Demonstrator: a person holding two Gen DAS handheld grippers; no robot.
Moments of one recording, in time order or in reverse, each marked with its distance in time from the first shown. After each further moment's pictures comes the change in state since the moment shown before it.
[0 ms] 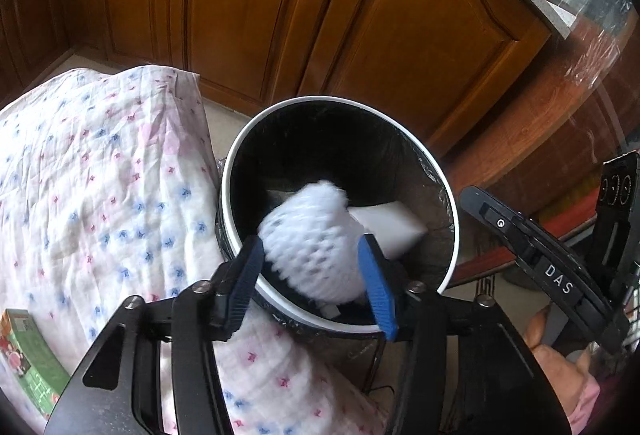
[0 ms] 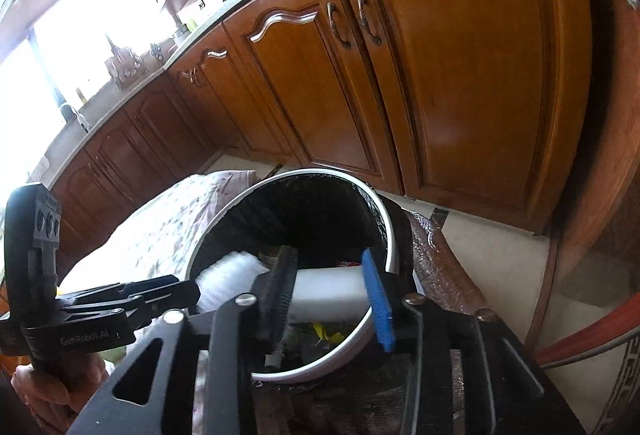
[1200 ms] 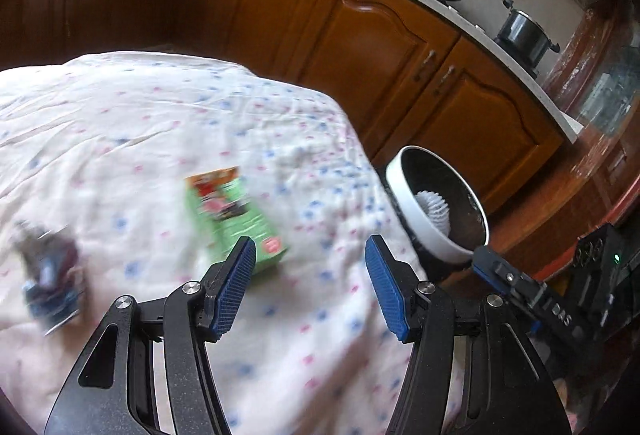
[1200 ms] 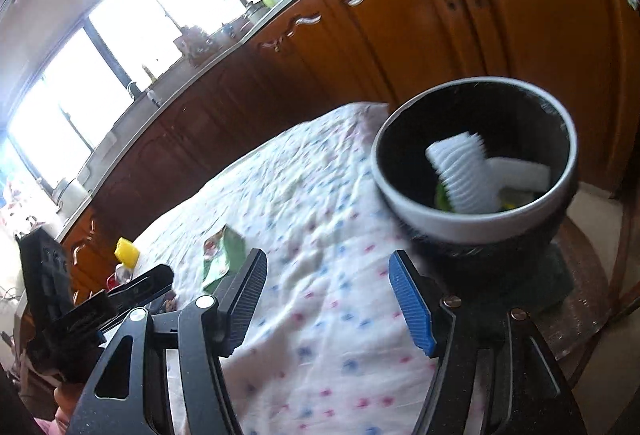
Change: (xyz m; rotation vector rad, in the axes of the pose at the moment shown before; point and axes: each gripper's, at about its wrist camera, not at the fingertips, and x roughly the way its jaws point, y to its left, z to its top) left arm -0.152 0.132 -0.153 -0.295 -0.310 0.098; right arm -0.016 0.121 -0.095 -0.031 0.074 0.257
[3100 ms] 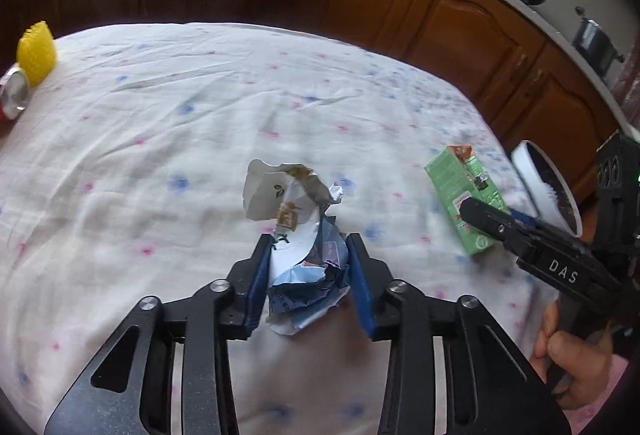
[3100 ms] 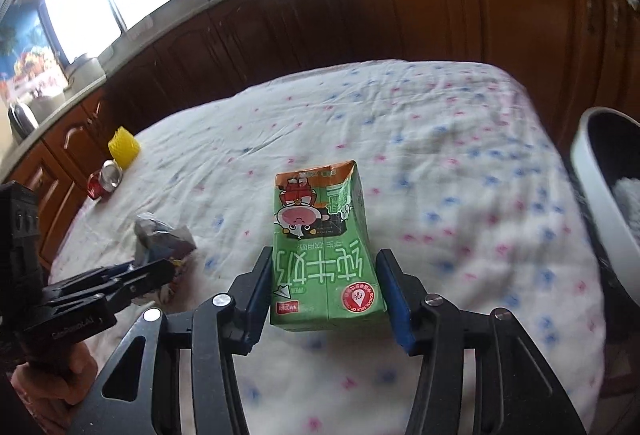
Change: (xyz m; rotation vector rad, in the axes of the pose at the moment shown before) left arm -0.012 0.128 -0.024 -0.060 0.042 0.200; right arm 0.107 0.112 -0.025 -0.333 0.194 0.014
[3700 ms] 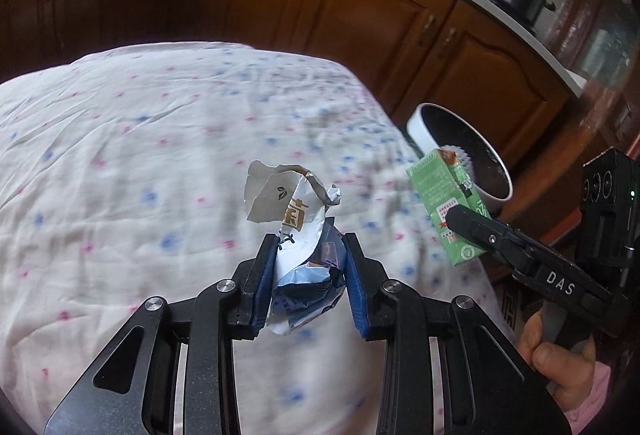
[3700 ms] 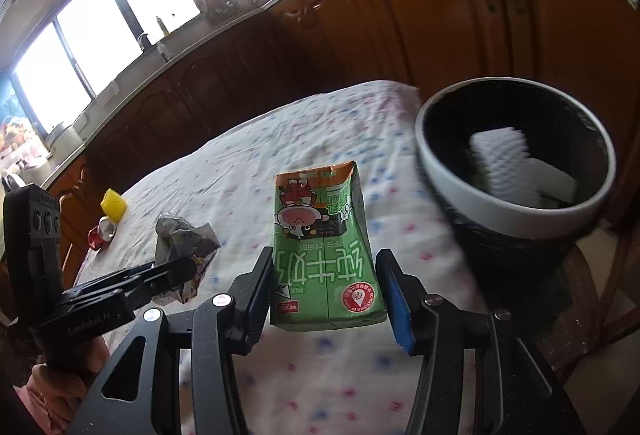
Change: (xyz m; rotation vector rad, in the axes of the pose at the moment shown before) left arm 0.002 -0.116 0.001 0.188 0.026 -0.175; right arm -0.090 -0.077 -0.031 0.194 -0.127 -0.070
